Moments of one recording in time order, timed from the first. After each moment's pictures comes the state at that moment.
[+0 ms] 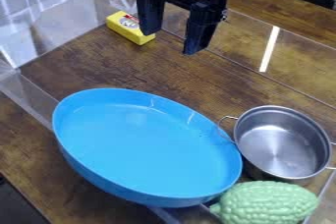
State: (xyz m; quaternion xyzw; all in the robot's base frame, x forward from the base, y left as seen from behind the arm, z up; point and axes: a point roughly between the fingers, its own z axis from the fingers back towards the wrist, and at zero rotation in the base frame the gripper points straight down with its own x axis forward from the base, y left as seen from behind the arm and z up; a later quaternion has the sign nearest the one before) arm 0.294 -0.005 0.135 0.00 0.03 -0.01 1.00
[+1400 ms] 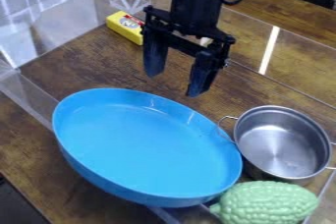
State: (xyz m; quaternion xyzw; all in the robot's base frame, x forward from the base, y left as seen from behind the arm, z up) arm 0.288 -0.016 0.085 -0.01 0.09 0.00 1.00
